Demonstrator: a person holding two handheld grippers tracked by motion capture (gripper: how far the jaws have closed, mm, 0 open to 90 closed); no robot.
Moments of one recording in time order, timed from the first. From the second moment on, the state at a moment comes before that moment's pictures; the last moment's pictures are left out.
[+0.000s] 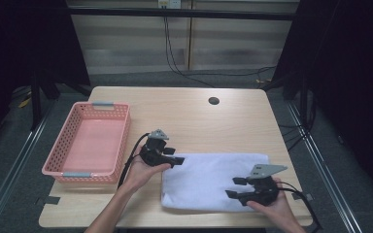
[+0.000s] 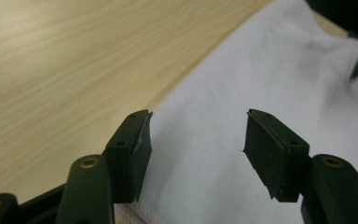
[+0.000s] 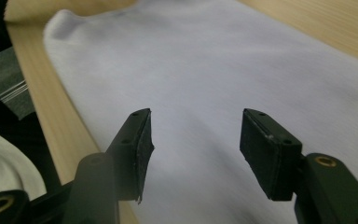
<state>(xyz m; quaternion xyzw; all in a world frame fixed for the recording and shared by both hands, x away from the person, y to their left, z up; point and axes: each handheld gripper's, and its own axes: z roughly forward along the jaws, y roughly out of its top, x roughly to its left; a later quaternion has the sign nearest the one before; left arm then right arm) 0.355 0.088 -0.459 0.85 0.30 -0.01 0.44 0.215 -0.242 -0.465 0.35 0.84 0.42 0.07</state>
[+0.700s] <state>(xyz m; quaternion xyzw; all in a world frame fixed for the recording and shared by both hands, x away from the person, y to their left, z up) 0.373 0.106 -0.479 0.85 0.34 0.02 0.41 0.247 -0.075 -0.497 0.22 0.89 0.40 0.00</state>
